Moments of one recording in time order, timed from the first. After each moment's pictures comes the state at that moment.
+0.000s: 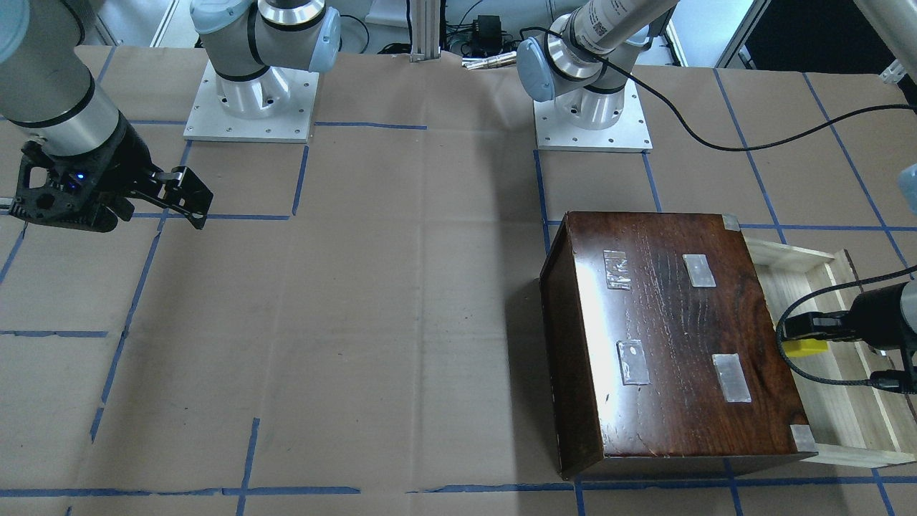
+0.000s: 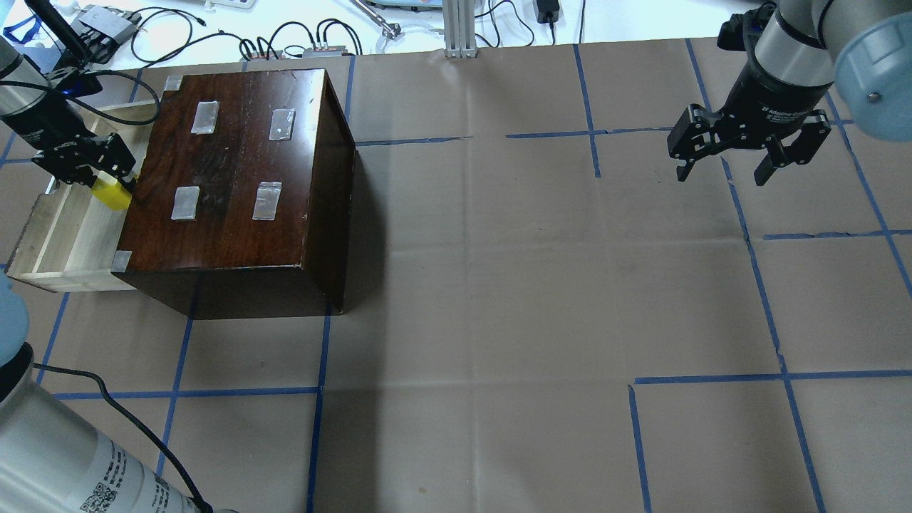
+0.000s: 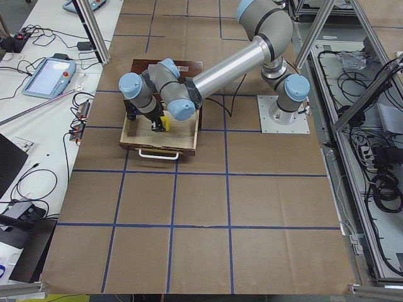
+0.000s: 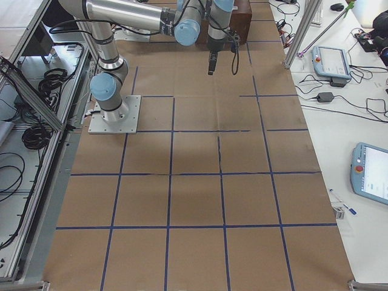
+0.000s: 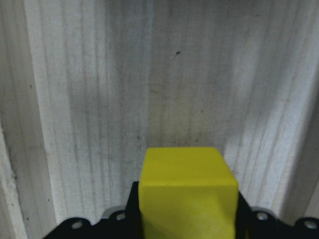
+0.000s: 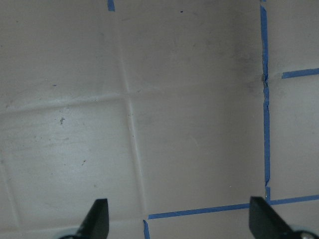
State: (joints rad) left arm -1.06 -2.10 -1.31 -1.57 1.53 0.52; right arm 1.43 -1.52 1.65 -1.63 -1.57 -0.03
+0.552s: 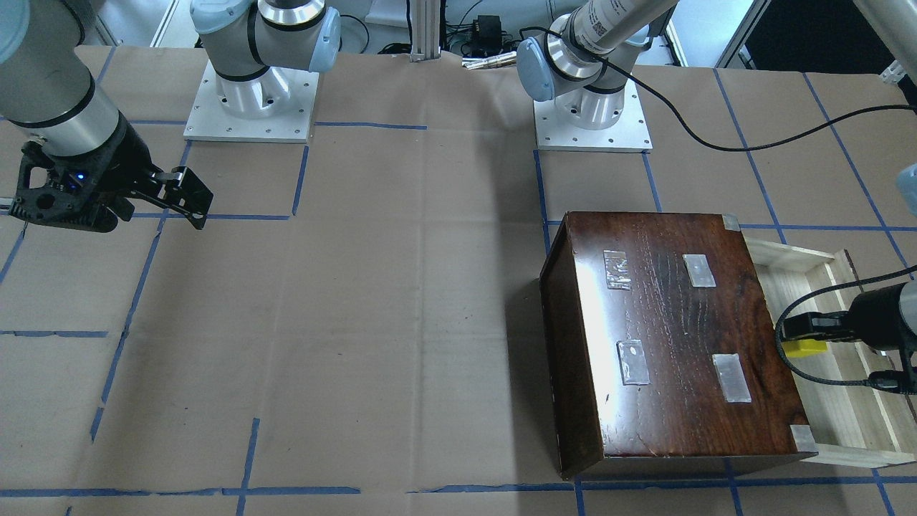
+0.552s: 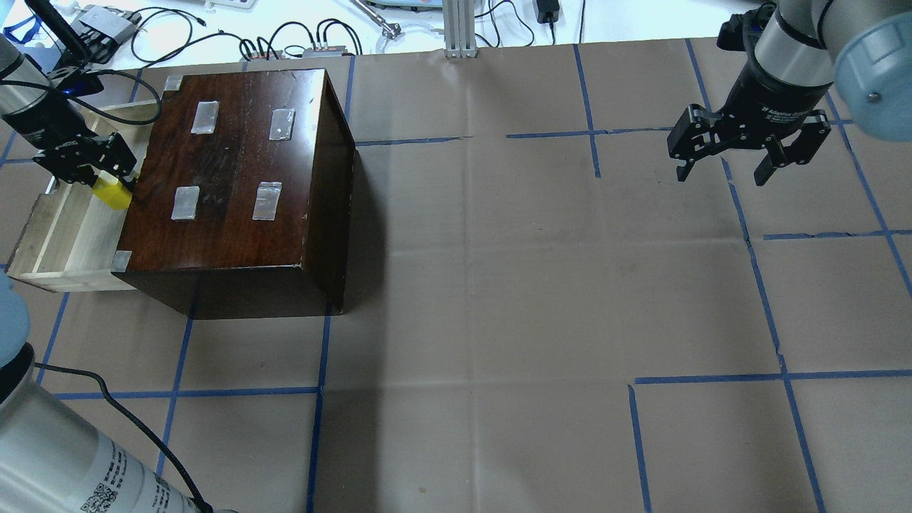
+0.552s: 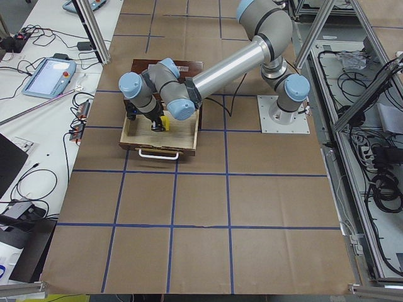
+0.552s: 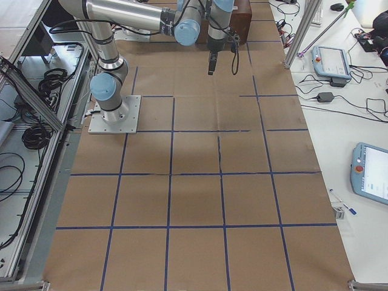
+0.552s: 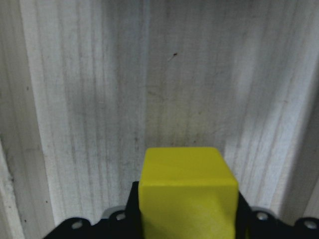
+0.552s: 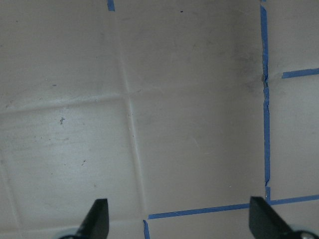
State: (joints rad) left arm -1.07 -2.10 -1.31 -1.57 1.54 0.52; right arm 1.43 -1.52 1.65 -1.63 -1.57 -0.03
